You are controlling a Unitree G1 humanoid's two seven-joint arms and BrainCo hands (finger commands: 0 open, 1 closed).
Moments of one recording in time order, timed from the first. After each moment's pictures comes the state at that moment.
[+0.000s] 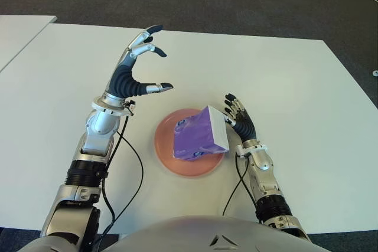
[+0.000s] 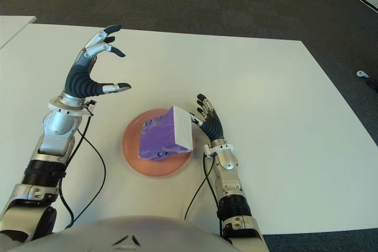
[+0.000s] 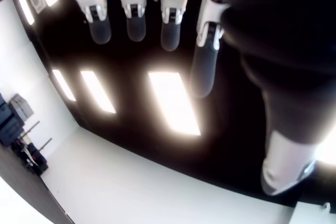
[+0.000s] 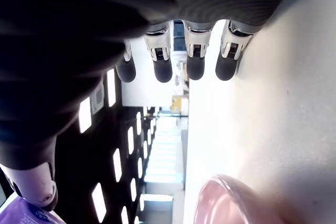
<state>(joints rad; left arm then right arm) -0.21 0.29 0.03 0.15 0.15 -0.71 -0.03 -0.03 -0.06 0.02 0.42 0.05 -0.40 0.17</state>
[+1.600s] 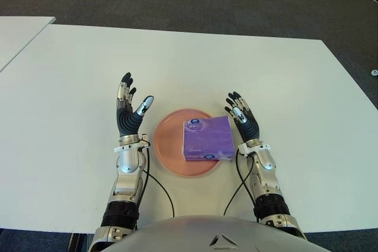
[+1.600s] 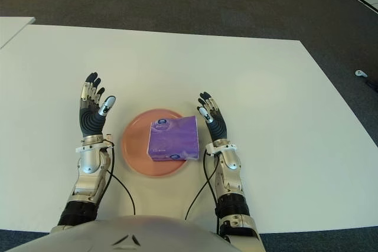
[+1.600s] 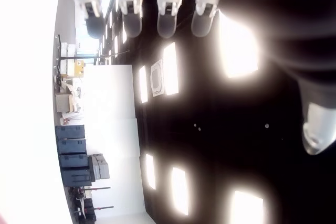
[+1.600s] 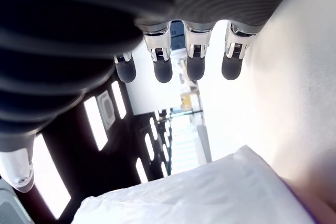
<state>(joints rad) 0.08 -0.06 0.01 0.20 0.12 -0.60 0.26 -0.04 -0.02 -0.08 0.44 0.25 -0.36 0.33</state>
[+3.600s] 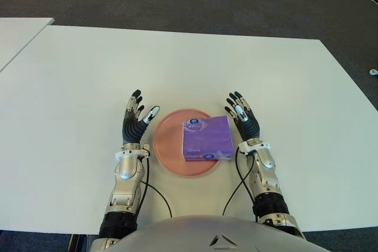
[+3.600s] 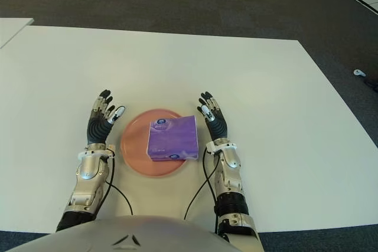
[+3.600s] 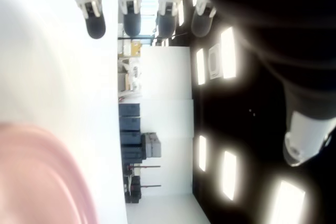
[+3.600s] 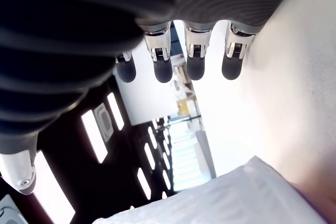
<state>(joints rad) 0.16 -0.05 0.00 0.13 0.02 -0.32 0.12 -0.05 0.00 -0.10 0.42 0.28 -0.29 0.32</state>
